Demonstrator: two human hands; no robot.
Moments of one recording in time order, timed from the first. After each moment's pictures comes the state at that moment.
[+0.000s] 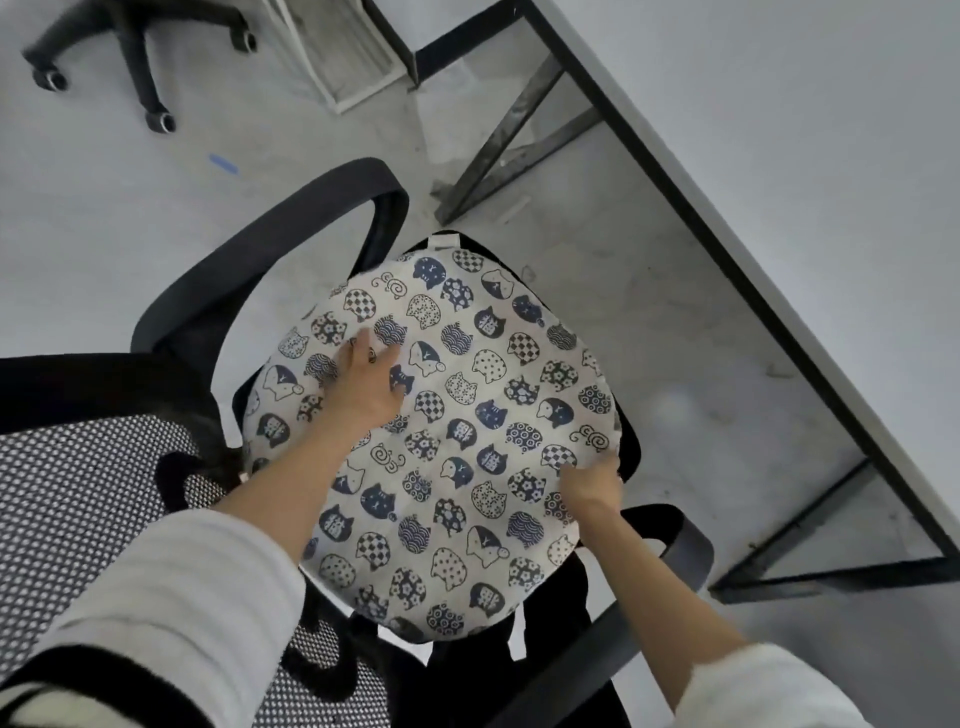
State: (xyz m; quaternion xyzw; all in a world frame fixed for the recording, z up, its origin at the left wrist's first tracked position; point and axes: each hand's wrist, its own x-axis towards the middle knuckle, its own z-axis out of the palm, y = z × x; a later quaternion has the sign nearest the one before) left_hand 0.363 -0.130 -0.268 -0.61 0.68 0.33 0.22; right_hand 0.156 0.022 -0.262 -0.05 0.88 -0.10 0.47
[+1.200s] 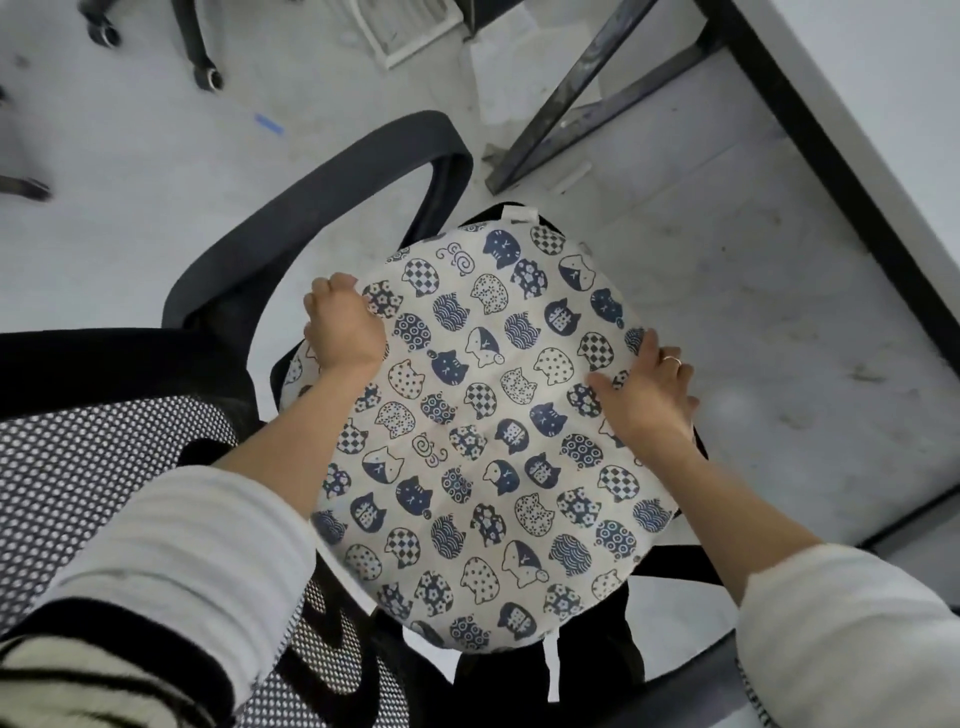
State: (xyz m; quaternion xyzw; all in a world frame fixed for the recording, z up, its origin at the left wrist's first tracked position) left_hand 0.394 -0.182 -0.294 -0.79 0.59 0.19 -0.03; right_hand 0.134 -0.062 -0.294 -0.42 0.85 0.08 0.31
